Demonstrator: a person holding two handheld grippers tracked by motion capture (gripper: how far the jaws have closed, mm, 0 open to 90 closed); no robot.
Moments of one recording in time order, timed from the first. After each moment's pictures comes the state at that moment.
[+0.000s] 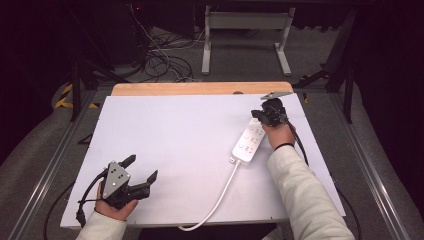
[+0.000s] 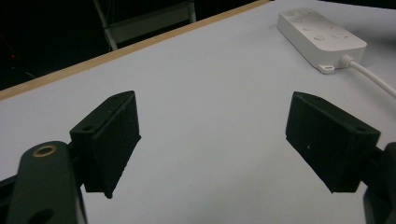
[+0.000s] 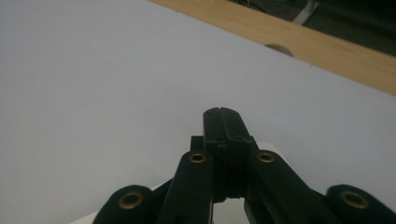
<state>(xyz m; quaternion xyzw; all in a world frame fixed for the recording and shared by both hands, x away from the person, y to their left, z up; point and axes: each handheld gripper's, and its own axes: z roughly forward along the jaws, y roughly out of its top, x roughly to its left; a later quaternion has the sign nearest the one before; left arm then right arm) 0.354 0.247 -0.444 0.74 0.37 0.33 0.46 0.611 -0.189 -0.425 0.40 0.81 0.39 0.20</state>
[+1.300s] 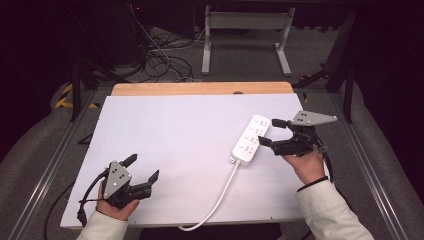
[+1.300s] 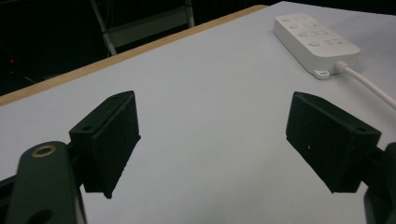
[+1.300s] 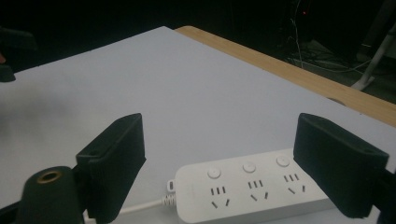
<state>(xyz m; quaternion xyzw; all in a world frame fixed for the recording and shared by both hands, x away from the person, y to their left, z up) 0.353 0.243 -0.441 0.73 0.37 0.33 0.47 0.482 -0.228 -0.374 0.28 0.79 0.52 0.17</state>
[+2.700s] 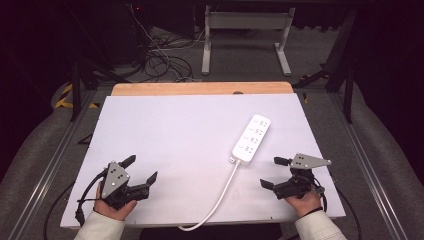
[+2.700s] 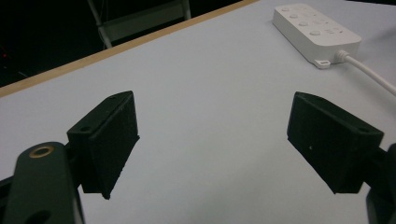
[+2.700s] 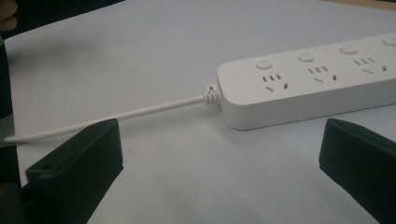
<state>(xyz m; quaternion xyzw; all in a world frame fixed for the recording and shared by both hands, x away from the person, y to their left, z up) 0.355 0.250 -0.446 0.74 0.37 0.32 0.46 0.429 -0.247 -0.473 0.29 0.80 0.52 0.12</state>
